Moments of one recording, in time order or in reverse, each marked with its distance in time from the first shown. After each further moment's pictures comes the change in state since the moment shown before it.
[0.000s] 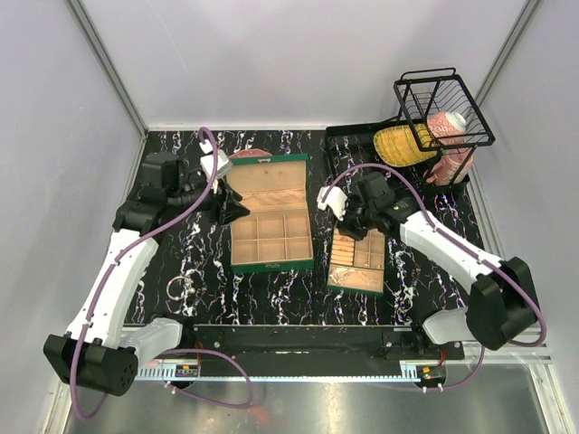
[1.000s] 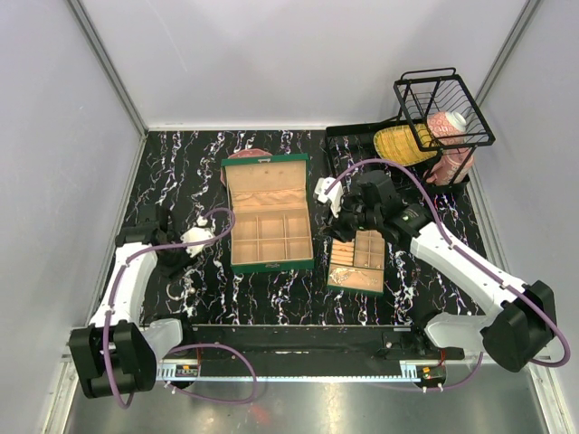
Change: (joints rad) left arm 0.336 -0.023 -0.368 -0.439 -0.665 0.759; right arm 0.095 -0.162 0.049 0.063 -0.175 0.266
